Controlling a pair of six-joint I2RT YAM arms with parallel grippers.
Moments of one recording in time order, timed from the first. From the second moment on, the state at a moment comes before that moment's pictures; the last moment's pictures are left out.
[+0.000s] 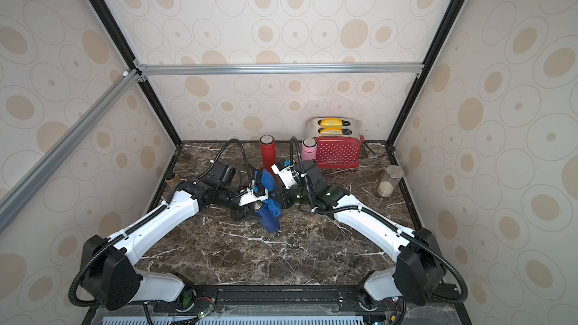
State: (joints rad) left arm -0.49 1.39 1.12 -0.77 0.58 0.89; right arm 0.79 1.43 1.11 -0.25 -0.48 0.25
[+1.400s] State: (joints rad) left arm -0.59 1.32 1.09 -0.84 0.63 1.02; right arm 0.75 1.86 1.13 -0.20 -0.88 0.22
